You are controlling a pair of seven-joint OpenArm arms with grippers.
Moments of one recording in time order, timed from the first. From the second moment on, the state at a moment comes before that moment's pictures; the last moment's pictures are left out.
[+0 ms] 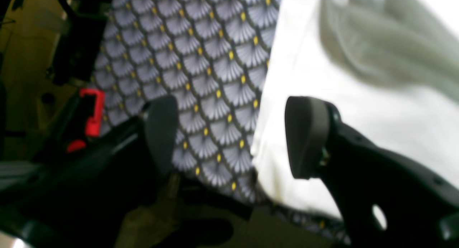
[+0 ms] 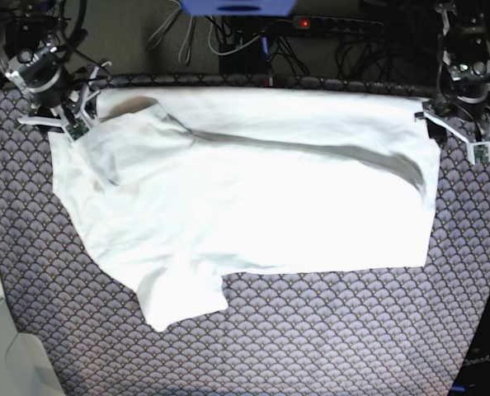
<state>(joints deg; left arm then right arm) 25.5 -15.5 -22.6 106.0 -6.1 -0.6 36.7 -28.8 11.1 19.7 114.0 -10.3 40.4 -38.5</state>
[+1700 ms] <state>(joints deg) 24.1 -15.5 -22.6 105.8 -5.6 -0.6 36.8 -17.2 8.2 18.5 107.8 -10.6 40.3 -39.3</state>
